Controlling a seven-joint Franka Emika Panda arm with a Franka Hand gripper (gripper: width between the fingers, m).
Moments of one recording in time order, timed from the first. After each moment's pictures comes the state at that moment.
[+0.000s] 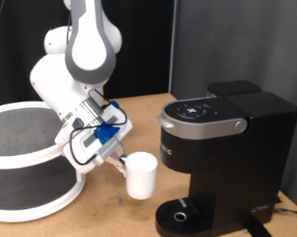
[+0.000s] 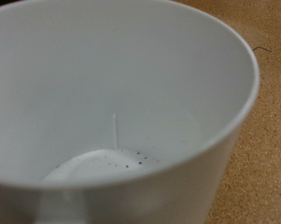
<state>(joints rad) 0.23 -0.04 -0.36 -2.68 1.61 2.52 -1.57</state>
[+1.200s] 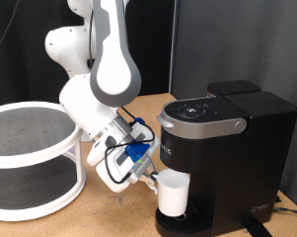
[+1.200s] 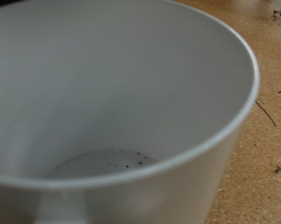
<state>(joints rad) 0.25 0.16 -0.23 -2.53 1.90 2.50 -1.74</state>
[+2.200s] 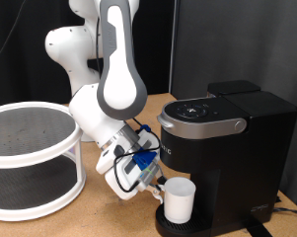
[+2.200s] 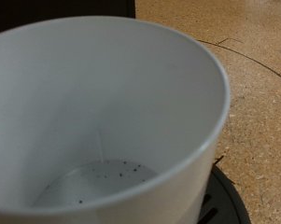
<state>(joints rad) 0.25 0.23 -0.19 -2.51 2.00 2.49 -1.81</state>
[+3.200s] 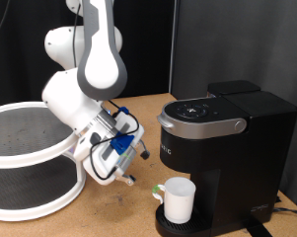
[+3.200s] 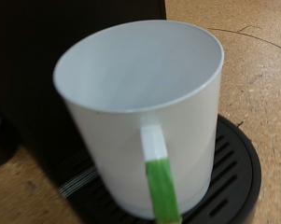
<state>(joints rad) 0.17 0.07 -0.26 -2.64 1.65 2.41 -1.57</state>
